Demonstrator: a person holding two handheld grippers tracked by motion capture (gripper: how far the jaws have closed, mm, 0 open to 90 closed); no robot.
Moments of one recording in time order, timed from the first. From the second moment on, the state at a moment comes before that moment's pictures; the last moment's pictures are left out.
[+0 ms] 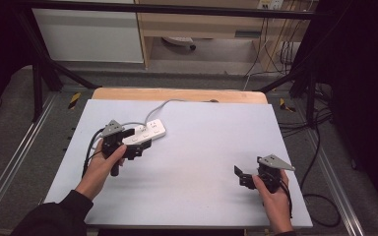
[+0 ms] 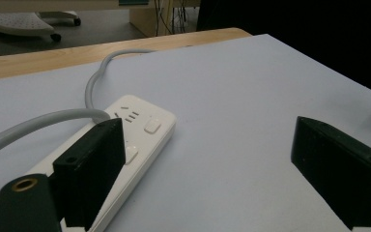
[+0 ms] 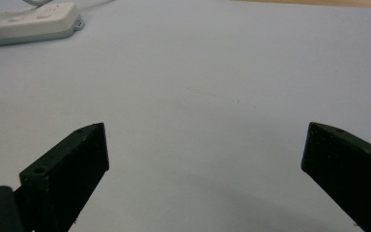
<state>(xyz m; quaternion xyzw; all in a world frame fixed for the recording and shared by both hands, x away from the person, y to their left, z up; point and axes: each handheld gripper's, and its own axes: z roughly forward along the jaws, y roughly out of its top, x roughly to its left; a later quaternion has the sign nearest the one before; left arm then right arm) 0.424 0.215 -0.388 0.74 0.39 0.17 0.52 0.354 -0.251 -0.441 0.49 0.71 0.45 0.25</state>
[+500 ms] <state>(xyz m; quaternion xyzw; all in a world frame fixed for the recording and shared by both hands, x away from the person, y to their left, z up) 0.397 0.243 -0.368 0.73 0.39 0.18 0.53 0.354 -0.251 -0.441 0.49 0.71 0.45 0.25</state>
